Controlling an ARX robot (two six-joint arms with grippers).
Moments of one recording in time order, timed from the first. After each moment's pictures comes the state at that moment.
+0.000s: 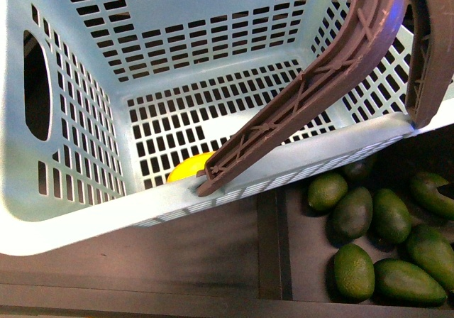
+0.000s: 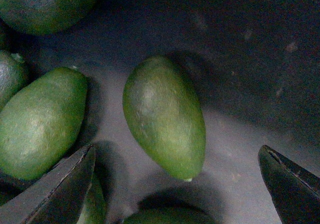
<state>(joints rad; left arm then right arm) -0.54 1.63 1.15 0.03 0.34 -1.03 -0.42 2.41 1.15 0.11 -0.37 -0.70</state>
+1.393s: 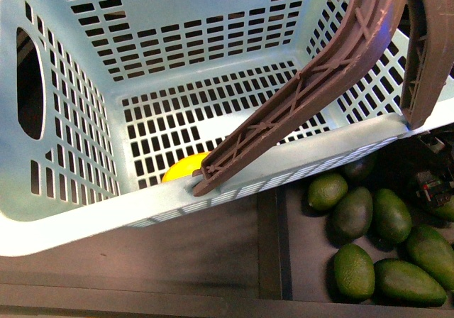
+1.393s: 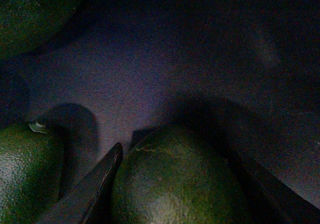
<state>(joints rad) -0.54 1.63 1.15 0.03 0.34 -1.03 -0.32 2.67 1.40 0.09 -0.33 -0.64</state>
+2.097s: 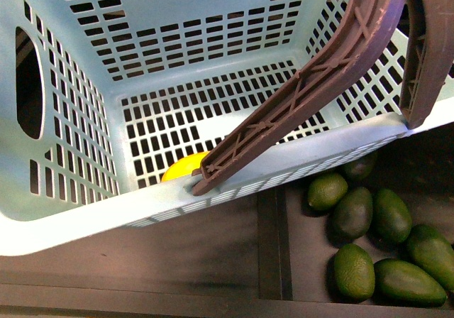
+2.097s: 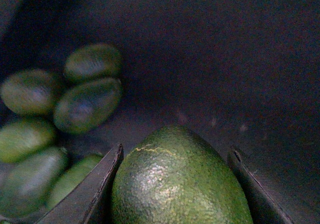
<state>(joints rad) -0.54 1.63 1.15 0.03 0.34 -1.03 -0.45 2.15 0.95 0.41 -0.56 -0.46</state>
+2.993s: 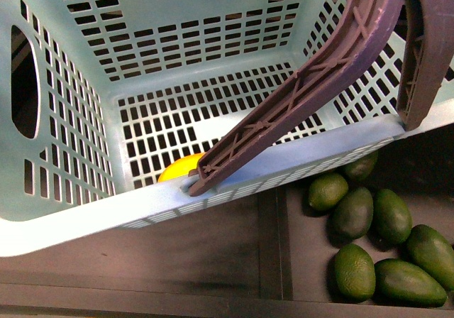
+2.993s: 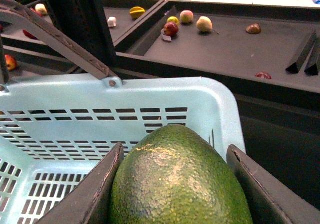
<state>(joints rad) -0.54 1.63 1.15 0.03 0.34 -1.03 0.26 1.55 0.82 0.57 -0.15 0.02</state>
